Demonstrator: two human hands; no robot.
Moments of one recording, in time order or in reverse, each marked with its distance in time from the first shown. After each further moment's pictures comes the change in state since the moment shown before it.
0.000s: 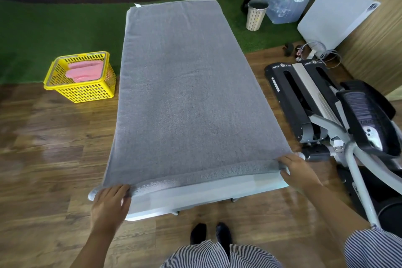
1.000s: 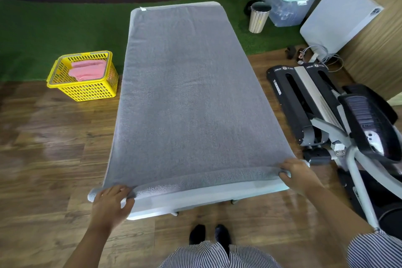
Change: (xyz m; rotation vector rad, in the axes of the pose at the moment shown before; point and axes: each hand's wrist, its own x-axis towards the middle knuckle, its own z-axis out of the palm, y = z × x) left_hand 0.002 -0.003 -0.012 -0.116 -0.173 0.015; right_hand -0.004 -0.005 -0.007 -0.001 -0.077 0.050
